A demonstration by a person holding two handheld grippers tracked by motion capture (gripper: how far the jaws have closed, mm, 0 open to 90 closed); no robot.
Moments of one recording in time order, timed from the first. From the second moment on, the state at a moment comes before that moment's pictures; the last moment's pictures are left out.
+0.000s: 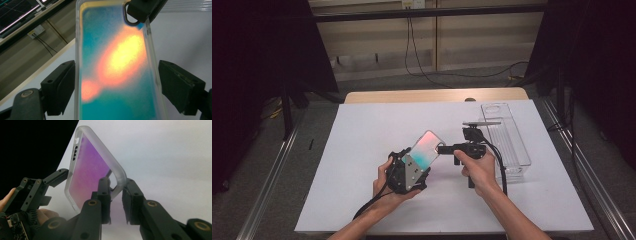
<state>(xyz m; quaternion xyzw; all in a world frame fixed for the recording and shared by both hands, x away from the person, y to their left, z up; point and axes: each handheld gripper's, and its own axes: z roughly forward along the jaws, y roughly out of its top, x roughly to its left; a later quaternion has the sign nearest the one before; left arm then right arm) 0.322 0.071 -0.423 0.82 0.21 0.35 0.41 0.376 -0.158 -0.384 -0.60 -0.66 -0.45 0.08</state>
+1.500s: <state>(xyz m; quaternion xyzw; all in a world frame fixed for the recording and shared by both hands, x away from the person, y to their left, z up) 0.349 0.088 -0.418 0.79 0.30 0.19 0.50 0.370 -0.175 -0.369 -0.59 -0.64 -0.48 0.03</state>
